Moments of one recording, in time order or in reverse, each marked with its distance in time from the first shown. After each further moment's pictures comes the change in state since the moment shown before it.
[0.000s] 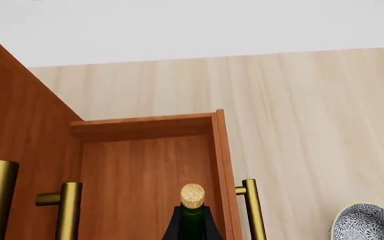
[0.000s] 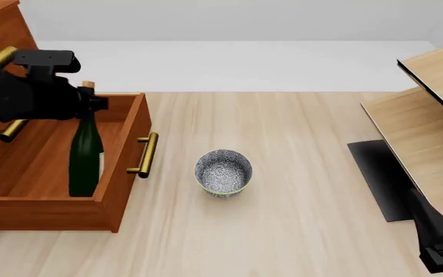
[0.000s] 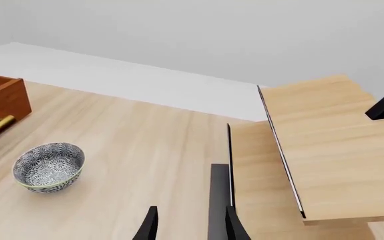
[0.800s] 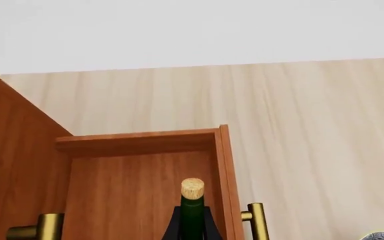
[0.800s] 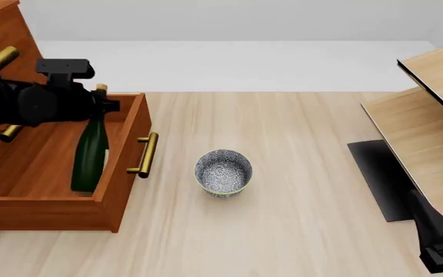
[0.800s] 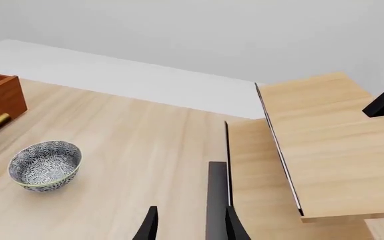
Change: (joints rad) left arm 0.003 0.155 -0.034 -0.144 -0.042; right arm -0.012 -0.003 0.001 0.011 -0.004
